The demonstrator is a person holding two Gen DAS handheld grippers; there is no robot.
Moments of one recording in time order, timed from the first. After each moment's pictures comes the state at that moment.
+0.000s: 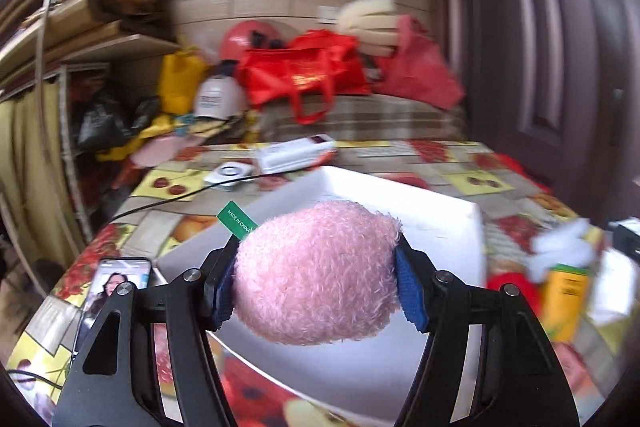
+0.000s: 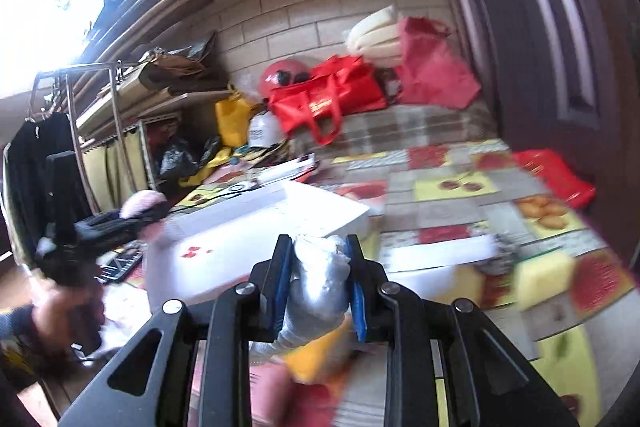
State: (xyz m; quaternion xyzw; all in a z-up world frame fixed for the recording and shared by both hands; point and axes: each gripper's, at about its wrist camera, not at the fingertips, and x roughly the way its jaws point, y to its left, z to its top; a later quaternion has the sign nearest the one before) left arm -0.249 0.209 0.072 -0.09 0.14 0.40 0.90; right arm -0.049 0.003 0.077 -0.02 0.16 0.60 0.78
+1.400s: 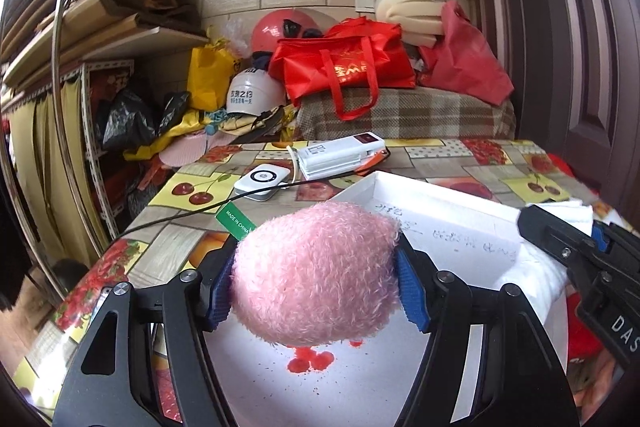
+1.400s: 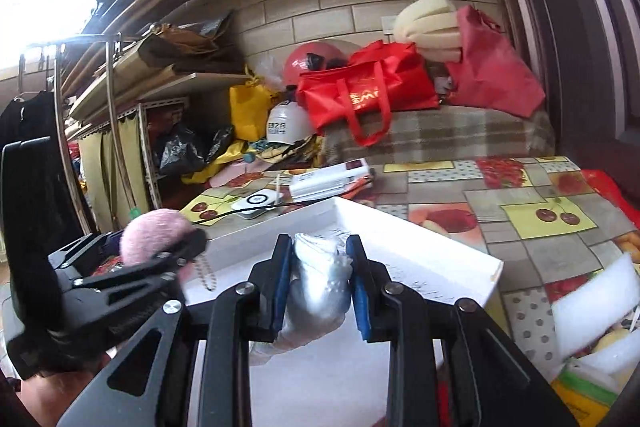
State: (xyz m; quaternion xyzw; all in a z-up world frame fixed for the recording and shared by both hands) left arm -0.224 0.281 0.057 -0.09 0.15 0.48 0.86; right arm -0.091 0.163 0.073 -0.05 0.13 0.61 0.78
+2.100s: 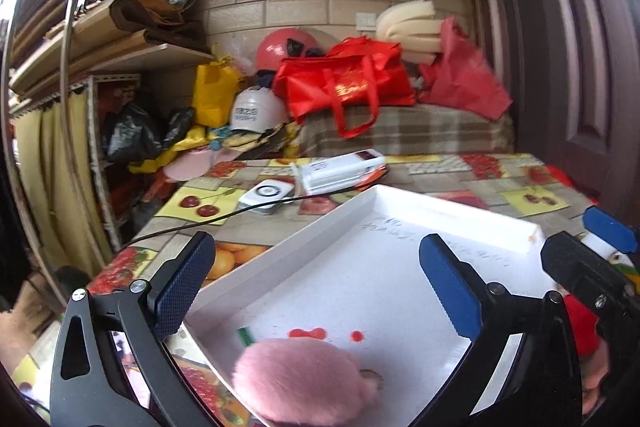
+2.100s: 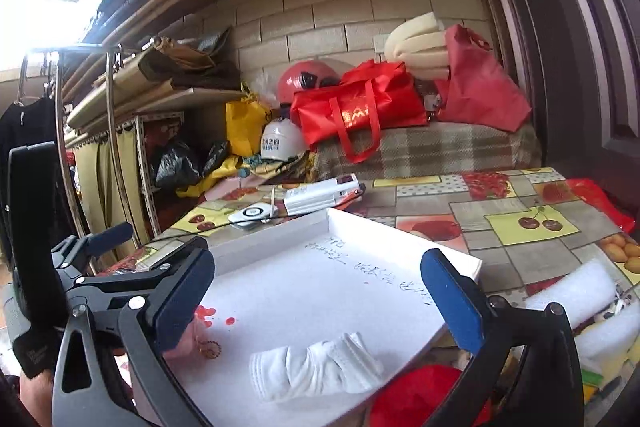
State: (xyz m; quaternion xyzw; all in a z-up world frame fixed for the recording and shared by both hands) left arm -0.231 0.265 0.060 -0.07 0.13 0.49 0.86; right arm -0.094 0.135 0.076 -0.03 0.10 0.60 0.79
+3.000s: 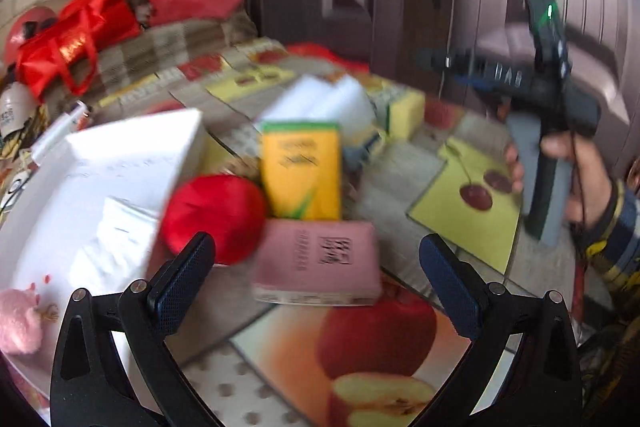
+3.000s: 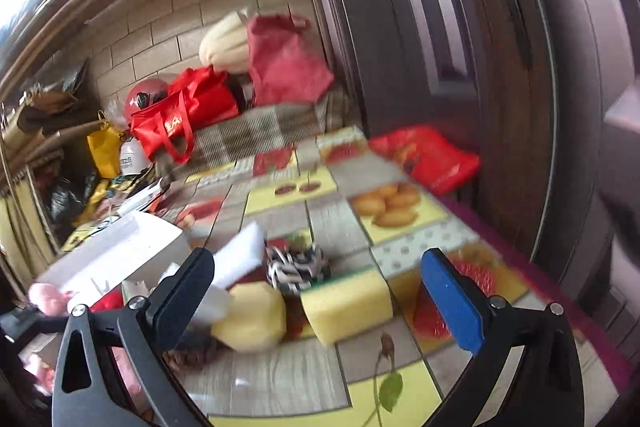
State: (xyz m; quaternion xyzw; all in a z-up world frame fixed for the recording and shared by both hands) left arm -0.113 0.098 0.049 -0.04 0.30 0.09 0.95; right arm 0.079 -0.048 0.071 0.02 0.20 0.42 0.89
